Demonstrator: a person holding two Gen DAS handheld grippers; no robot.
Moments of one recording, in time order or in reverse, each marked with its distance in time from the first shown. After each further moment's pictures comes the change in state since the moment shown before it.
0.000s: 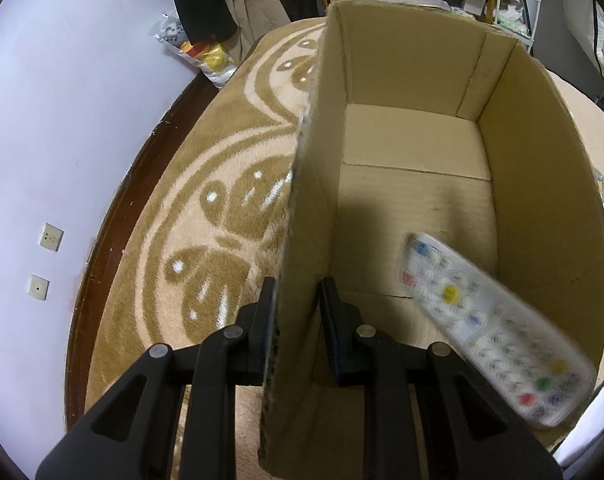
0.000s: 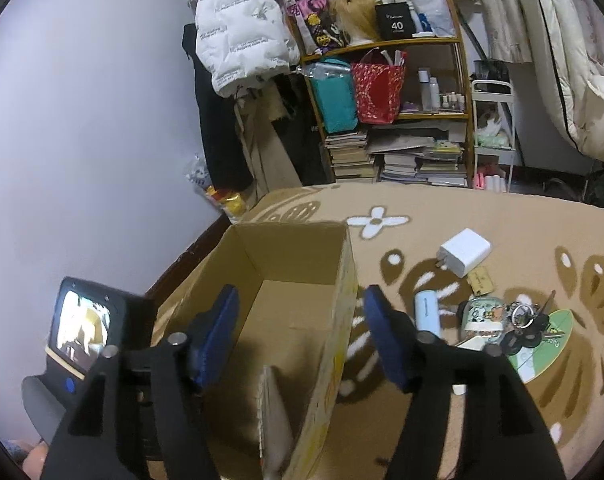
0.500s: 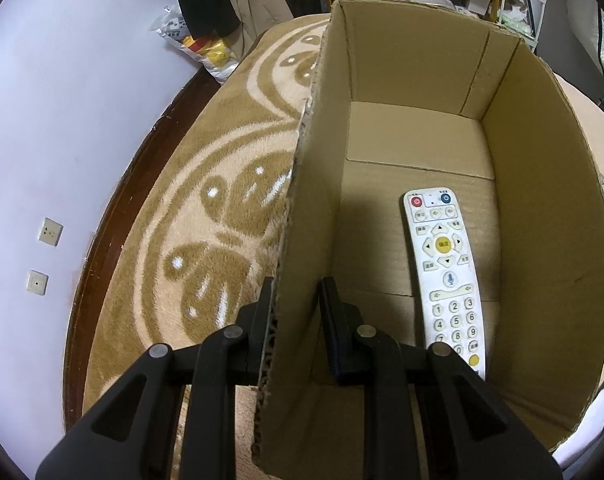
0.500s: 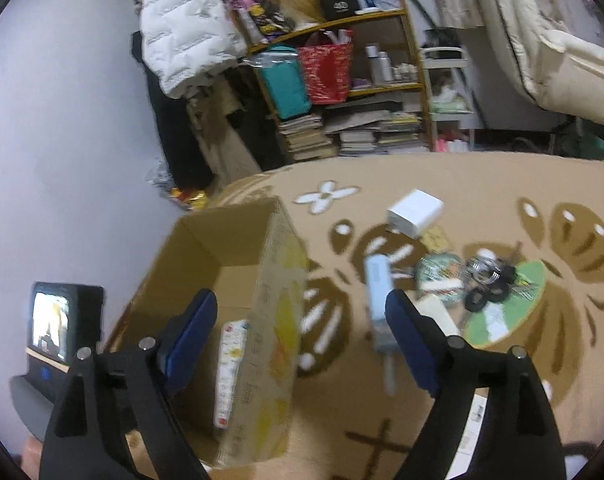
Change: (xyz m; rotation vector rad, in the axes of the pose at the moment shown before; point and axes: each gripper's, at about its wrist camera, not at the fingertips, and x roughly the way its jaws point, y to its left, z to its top) left arm 0.002 0.002 0.002 -0.016 0.015 0.000; right arm -0.007 -0.042 -0.020 0.140 0.052 -0.115
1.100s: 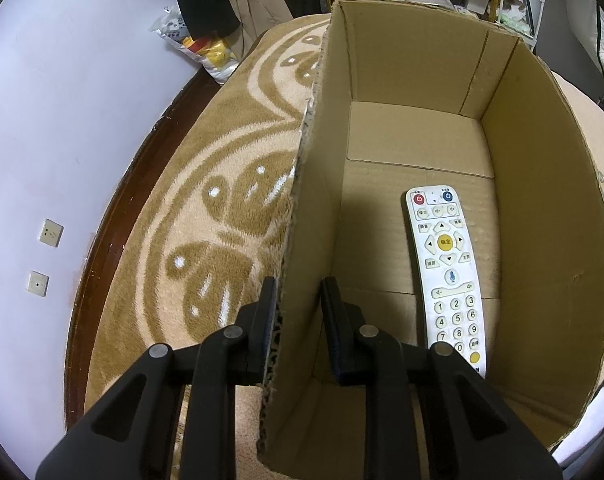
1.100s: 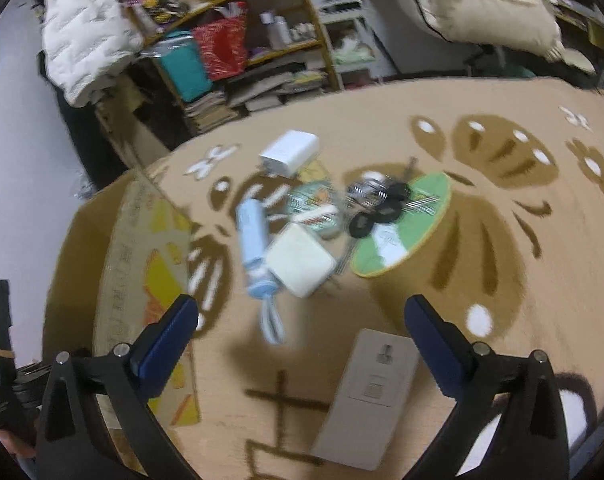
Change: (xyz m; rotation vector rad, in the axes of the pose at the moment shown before) left arm -0.001 0.000 -0.001 0.005 0.000 0.004; right arm -0.004 -0.085 -0.035 0.223 0.112 -0.218
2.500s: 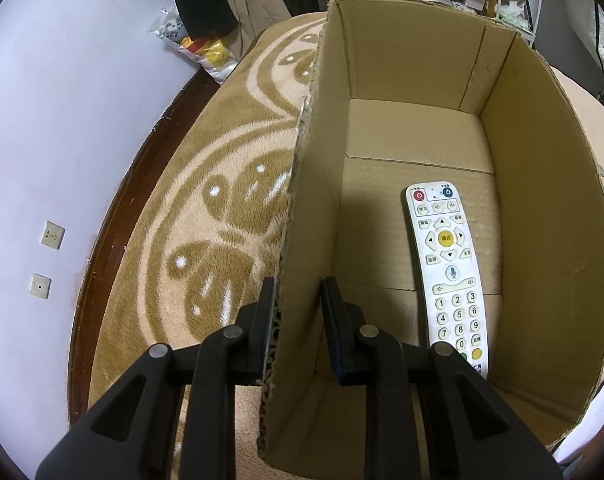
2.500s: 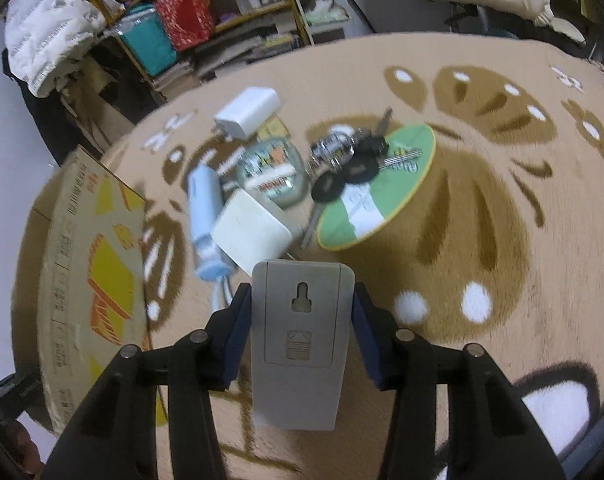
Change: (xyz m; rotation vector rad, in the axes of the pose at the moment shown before) left arm -0.002 -0.001 -0.001 0.013 0.004 0.006; right arm 0.036 -0.016 -0.001 0.041 0.109 -0.058
